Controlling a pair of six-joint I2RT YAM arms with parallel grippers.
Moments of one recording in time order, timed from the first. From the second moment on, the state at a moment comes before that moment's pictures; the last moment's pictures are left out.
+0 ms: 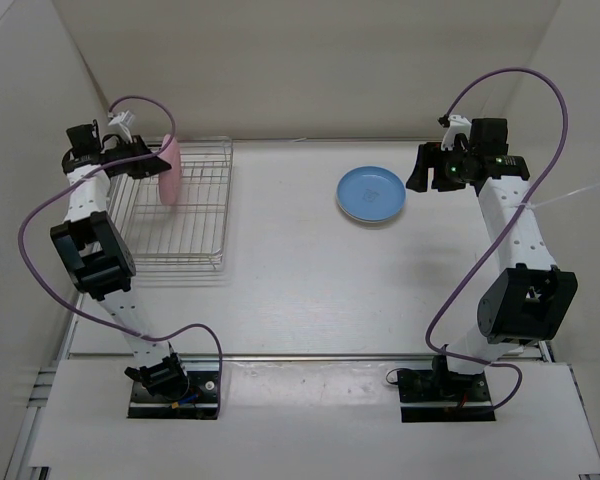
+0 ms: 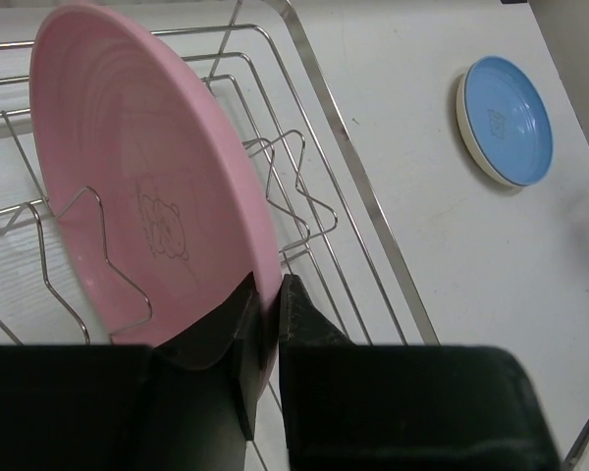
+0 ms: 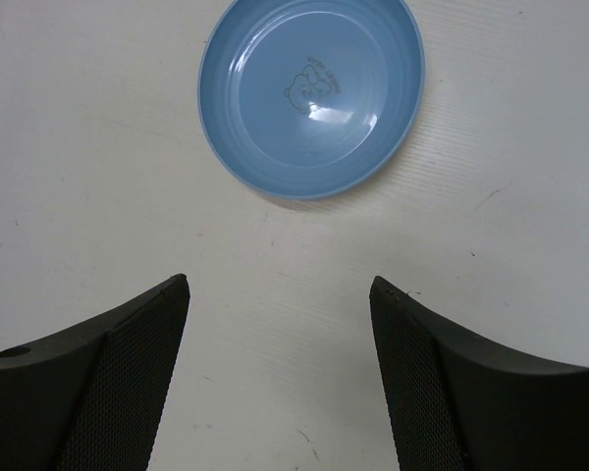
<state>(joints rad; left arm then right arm) 0.38 2.04 1.78 -0.47 0.98 0.11 -0.03 1.58 1.54 -0.75 -0.44 -0.09</state>
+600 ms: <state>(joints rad) 0.18 1.57 2.03 -0.68 0.71 0.32 -0.02 1.58 1.58 -0.78 -0.47 -0.09</state>
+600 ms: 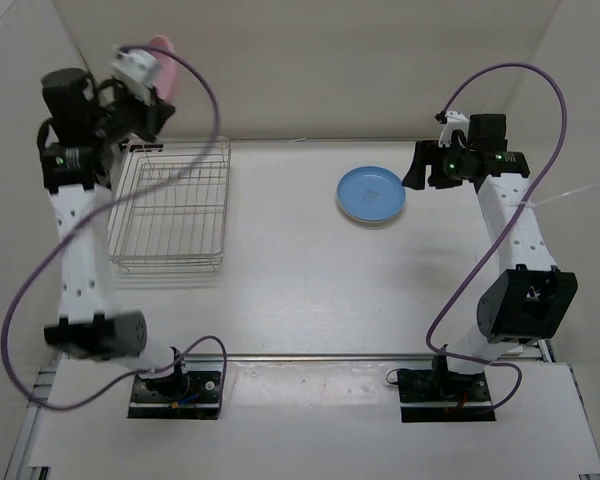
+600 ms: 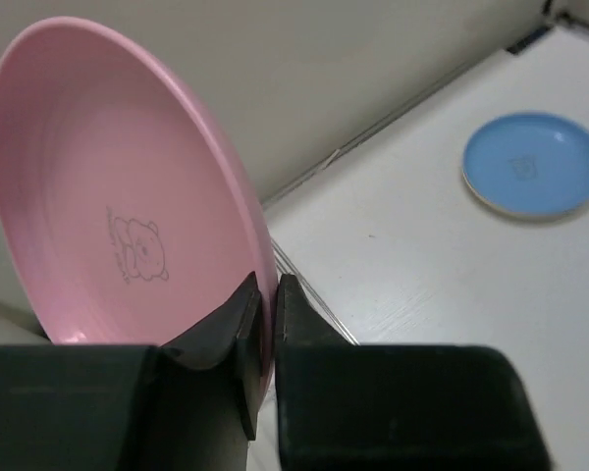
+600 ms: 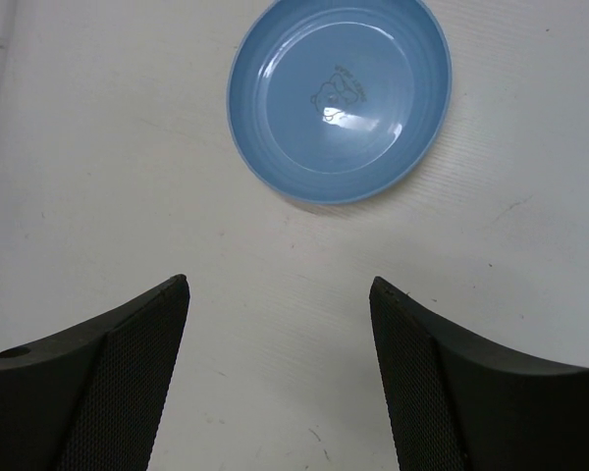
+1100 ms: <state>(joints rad) -0.71 0.94 0.88 -0.70 -0.38 1.56 0.03 1.46 1.60 -0.88 -0.63 -0.19</state>
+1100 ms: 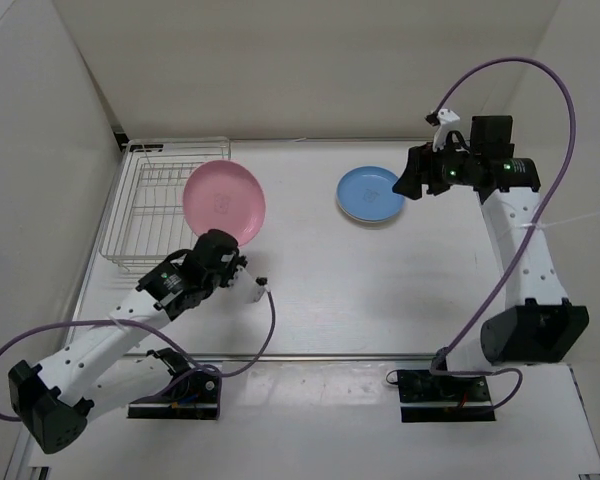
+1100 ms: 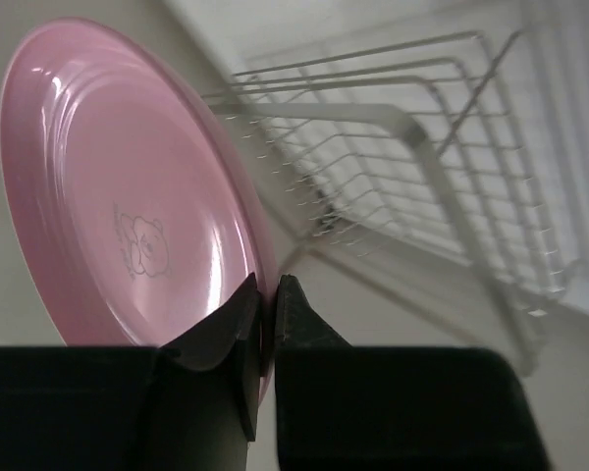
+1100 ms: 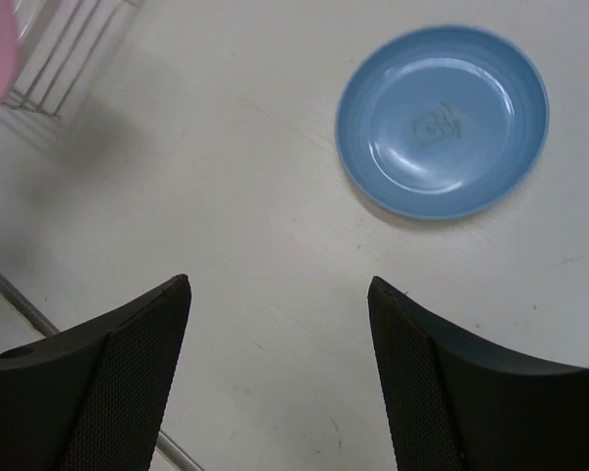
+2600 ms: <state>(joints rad) -1.36 1.45 1.25 -0.40 -0.67 1.63 0.26 1.11 1.45 -0.76 -0.46 -0.35</state>
